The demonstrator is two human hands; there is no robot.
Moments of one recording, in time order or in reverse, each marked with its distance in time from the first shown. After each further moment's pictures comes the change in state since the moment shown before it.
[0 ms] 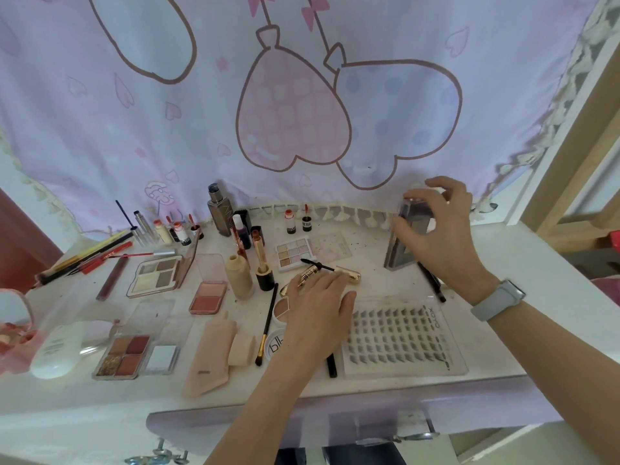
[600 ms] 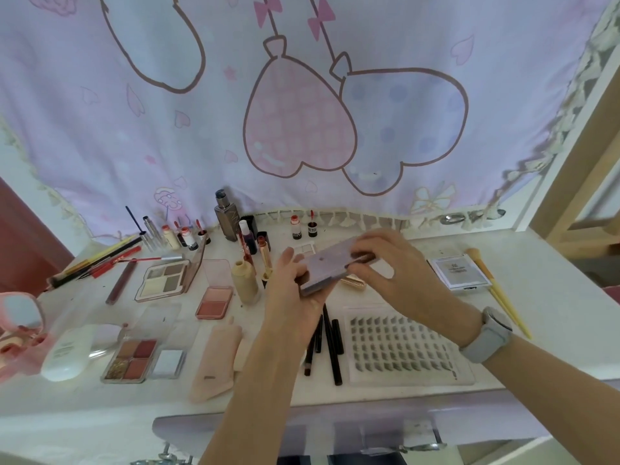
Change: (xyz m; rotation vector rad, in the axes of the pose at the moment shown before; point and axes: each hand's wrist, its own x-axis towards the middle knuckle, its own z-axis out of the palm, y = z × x) left_hand 0.018 0.014 -0.062 -2.054 0.298 -0.772; right_hand -0.031 -0.039 0.020 0.154 -0.334 -0.169
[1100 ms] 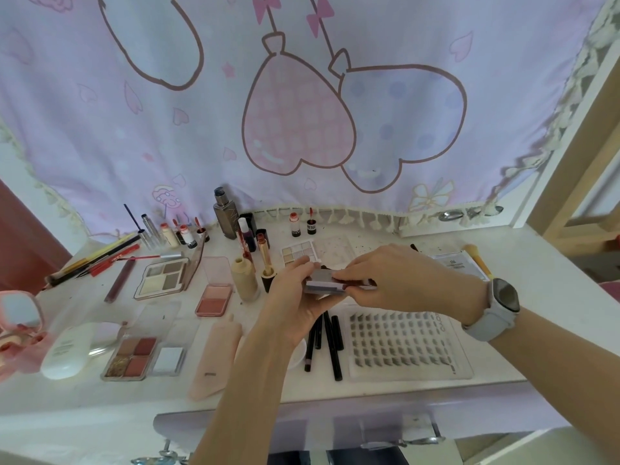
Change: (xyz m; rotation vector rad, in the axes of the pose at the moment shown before) left_hand 0.005 0.003 -0.013 0.338 -0.068 -0.128; right_hand 0.018 -0.022 -0.016 -0.531 -0.616 -0.186
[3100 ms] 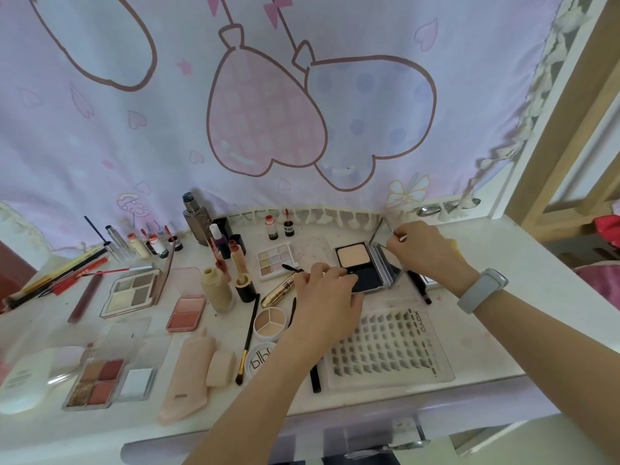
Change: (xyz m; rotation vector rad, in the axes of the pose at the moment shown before) left_hand 0.044 -0.056 0.019 2.006 -0.112 0.728; right_hand -0.014 0.079 0.026 0.387 0.228 0.856
